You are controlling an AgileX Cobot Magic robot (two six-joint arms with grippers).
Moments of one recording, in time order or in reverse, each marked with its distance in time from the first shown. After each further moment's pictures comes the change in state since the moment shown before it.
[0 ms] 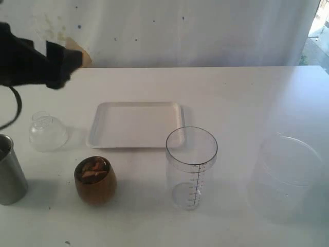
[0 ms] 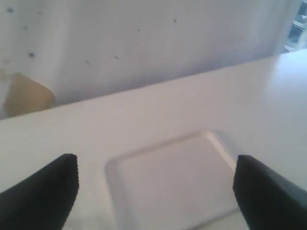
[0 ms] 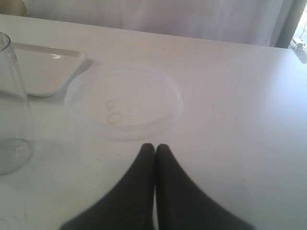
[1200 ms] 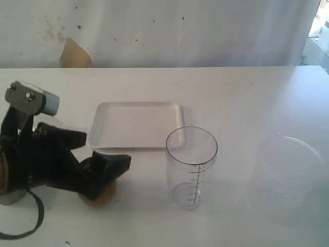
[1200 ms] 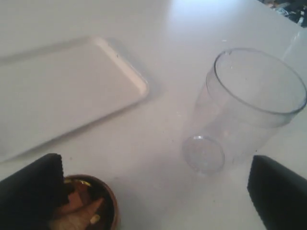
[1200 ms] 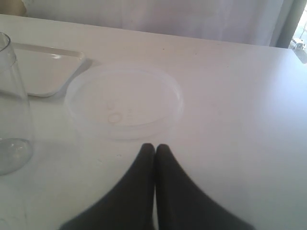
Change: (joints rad) left arm -0.142 0.050 0.321 -0.062 -0.308 -0.054; right arm 0.000 0.000 0.000 0.000 0.000 0.000
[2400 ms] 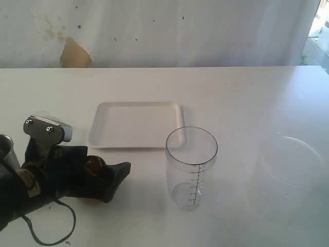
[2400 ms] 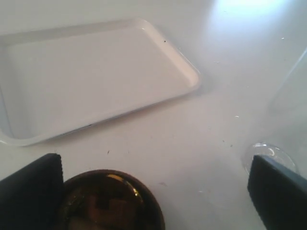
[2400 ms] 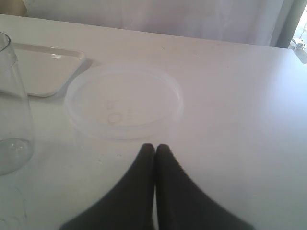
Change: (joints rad) left arm 0.000 0.349 0.114 -0.778 -0.456 0.718; right arm 0.000 0.000 0.000 0.000 0.000 0.000
